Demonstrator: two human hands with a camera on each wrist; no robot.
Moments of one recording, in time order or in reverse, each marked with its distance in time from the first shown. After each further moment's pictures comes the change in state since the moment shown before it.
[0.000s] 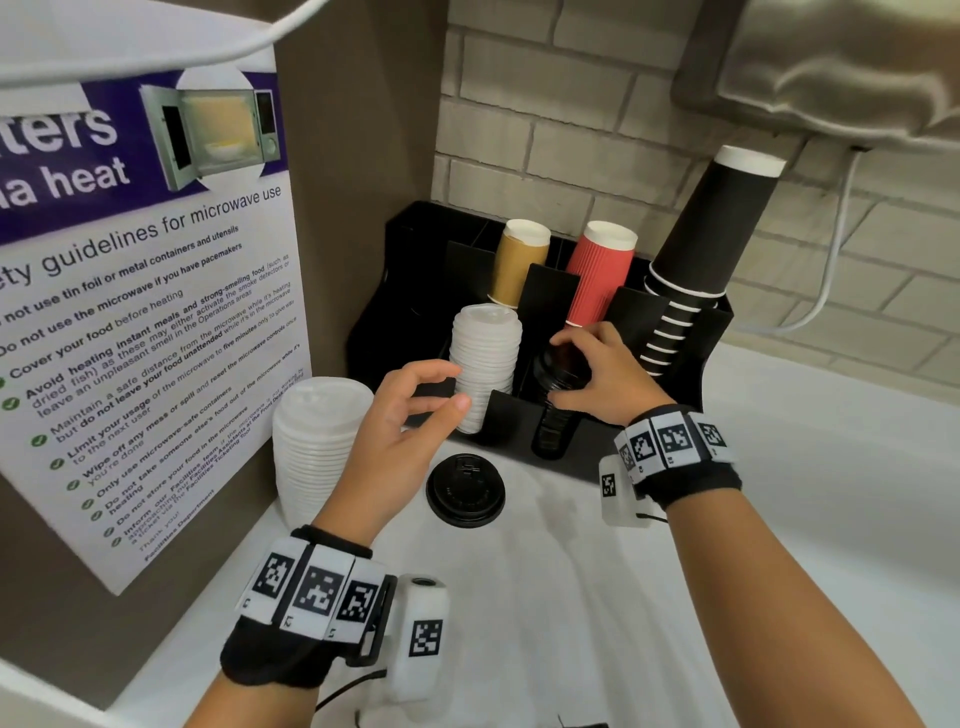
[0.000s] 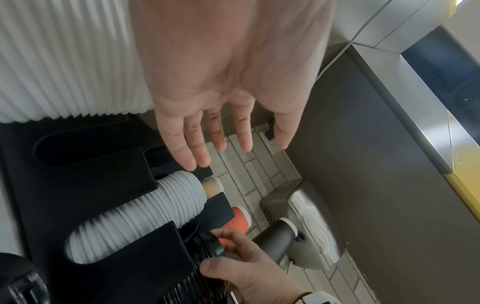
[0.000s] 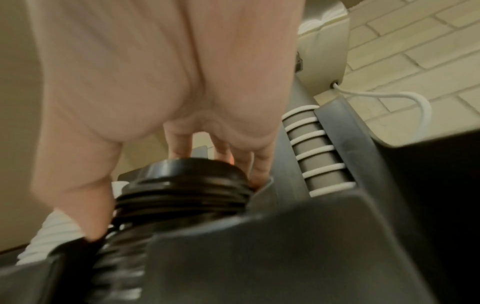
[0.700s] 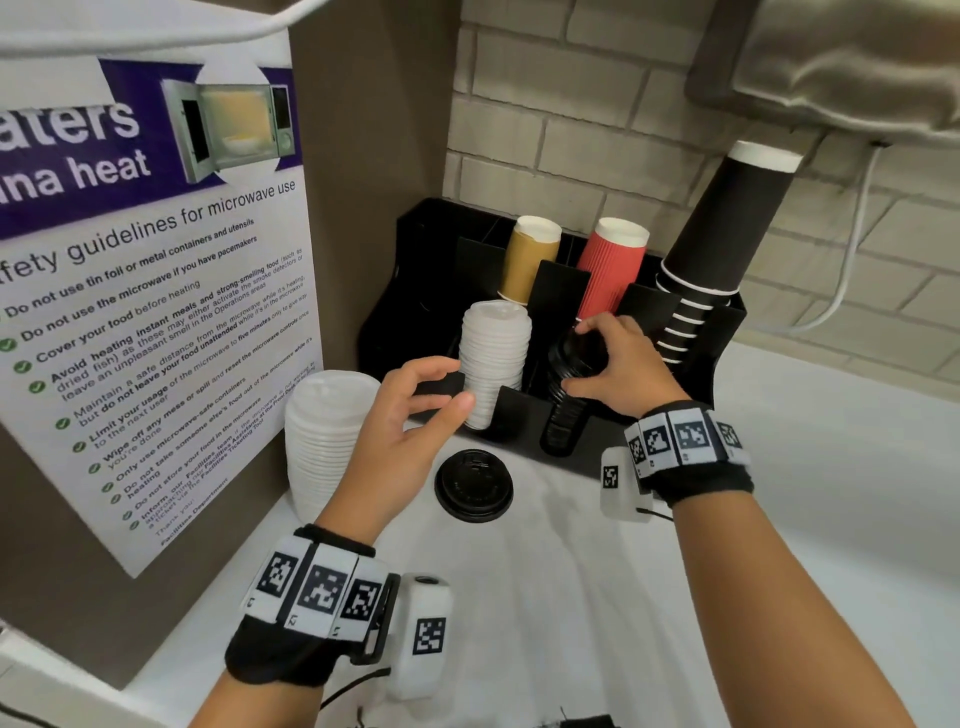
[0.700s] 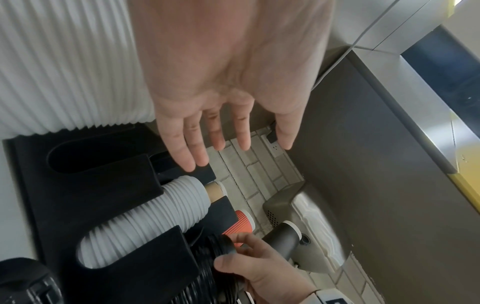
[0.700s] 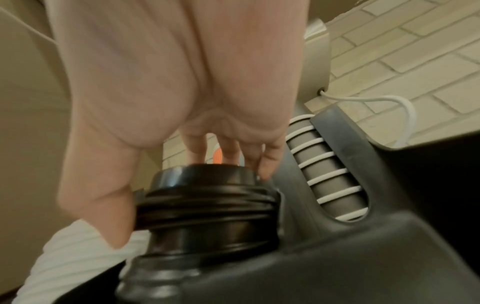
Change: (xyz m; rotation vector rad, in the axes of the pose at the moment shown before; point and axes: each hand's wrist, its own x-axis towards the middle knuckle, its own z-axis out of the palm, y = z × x) left_hand -0.004 -0.007 -0.004 -0.045 0.017 0.019; right_hand -0.002 -0.005 -0.004 0.051 0.115 0.050
